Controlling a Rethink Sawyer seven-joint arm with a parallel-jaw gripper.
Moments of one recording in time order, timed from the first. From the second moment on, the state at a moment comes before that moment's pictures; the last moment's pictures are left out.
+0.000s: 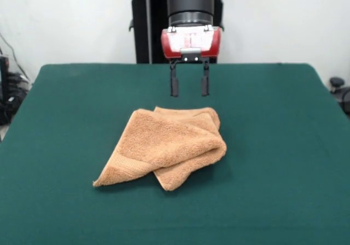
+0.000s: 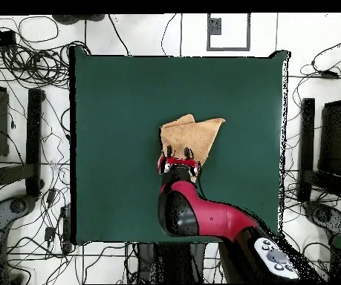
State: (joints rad) arm -0.44 -0.71 0.19 2.12 -0.23 -0.41 1.75
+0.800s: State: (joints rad) arm -0.48 -0.67 0.21 2.05 -0.29 -0.39 1.75
